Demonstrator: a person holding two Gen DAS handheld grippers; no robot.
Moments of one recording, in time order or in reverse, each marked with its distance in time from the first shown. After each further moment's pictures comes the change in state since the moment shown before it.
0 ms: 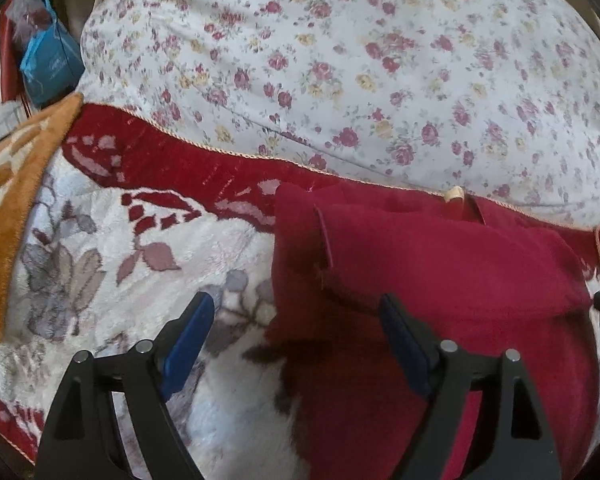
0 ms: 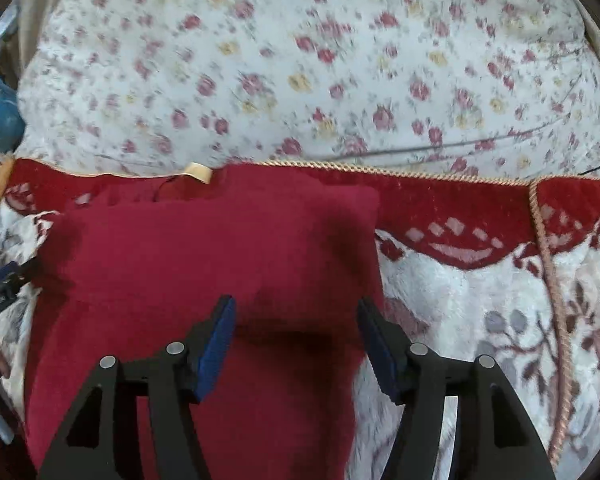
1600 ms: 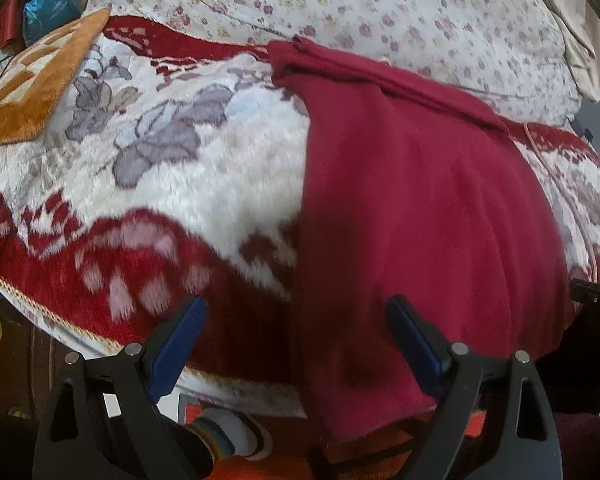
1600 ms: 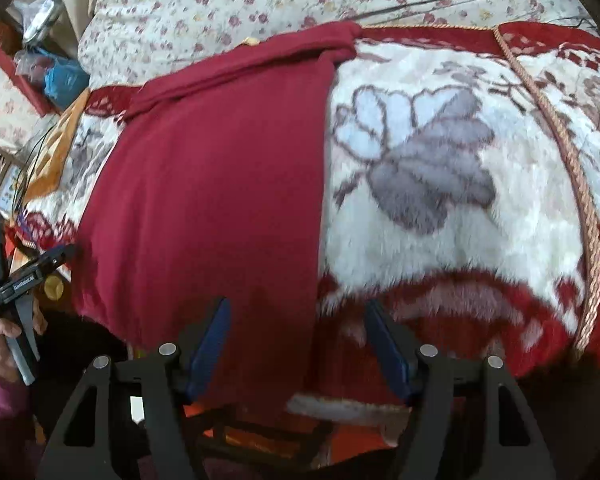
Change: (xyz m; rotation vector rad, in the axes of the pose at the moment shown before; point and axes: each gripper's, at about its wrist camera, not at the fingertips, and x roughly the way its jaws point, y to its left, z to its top) left arm -0.120 0.040 -0.192 0.037 0.201 -0.174; right arm -0.089 -0.038 -0.218 0.043 0.236 0.273
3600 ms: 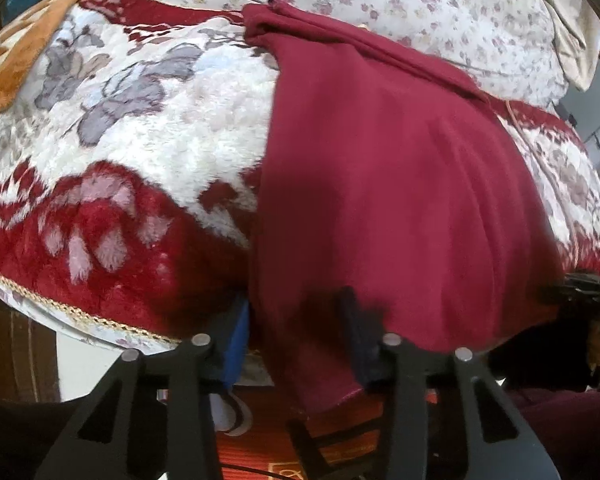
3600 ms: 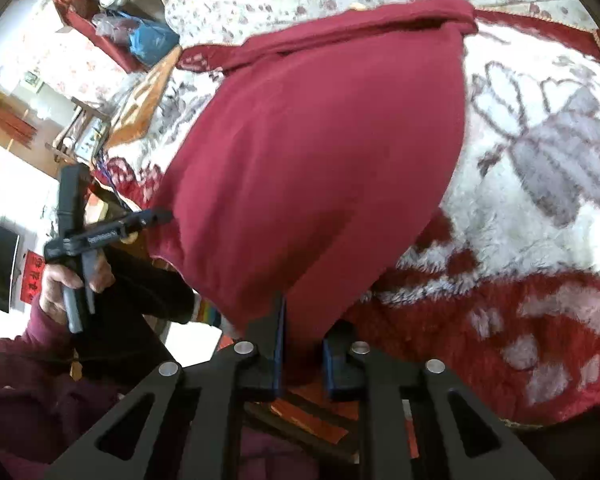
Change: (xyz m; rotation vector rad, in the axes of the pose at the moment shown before) left arm 0.010 -0.006 -0.012 0.018 0.095 -0.082; right arm 0.034 0.024 -0.006 -0.117 0.099 0.311
